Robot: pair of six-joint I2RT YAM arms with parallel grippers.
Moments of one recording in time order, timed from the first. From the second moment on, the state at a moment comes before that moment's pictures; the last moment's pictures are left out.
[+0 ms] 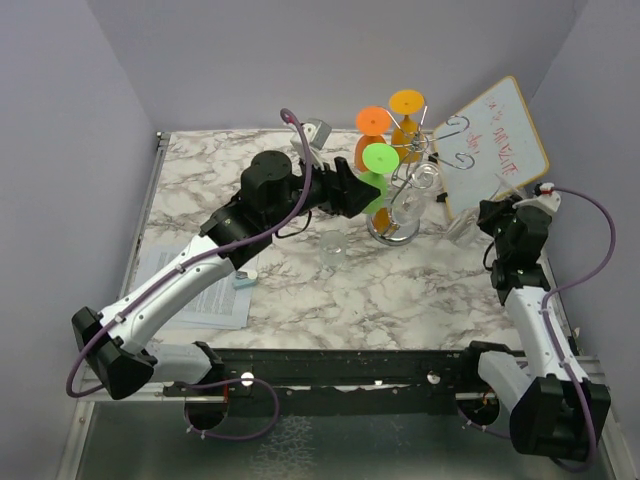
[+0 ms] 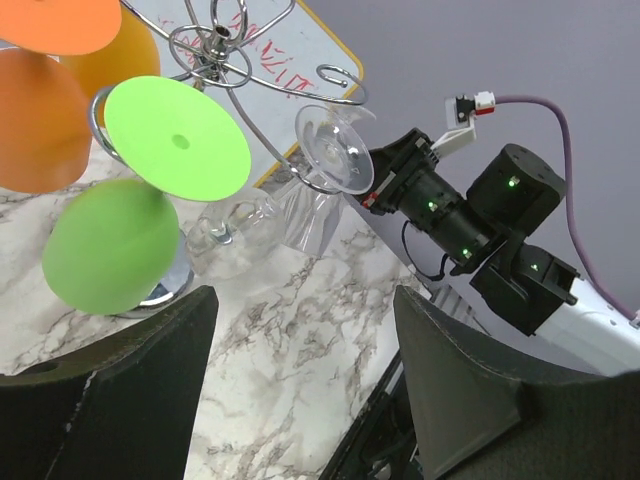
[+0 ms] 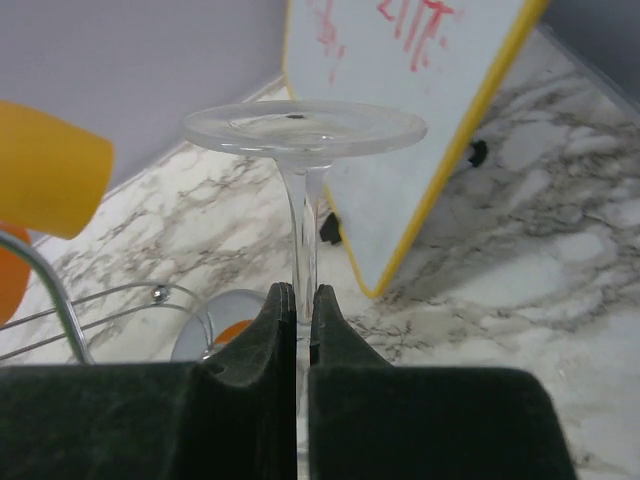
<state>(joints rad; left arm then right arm) -0.81 1.26 1.33 -0.12 0.16 -0.54 -0.12 0.90 0.57 0.11 0.13 0.49</state>
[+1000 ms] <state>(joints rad) -0.48 1.57 1.62 -0.13 0.46 -0.61 -0.30 1.54 1.03 0.64 -0.79 0.38</state>
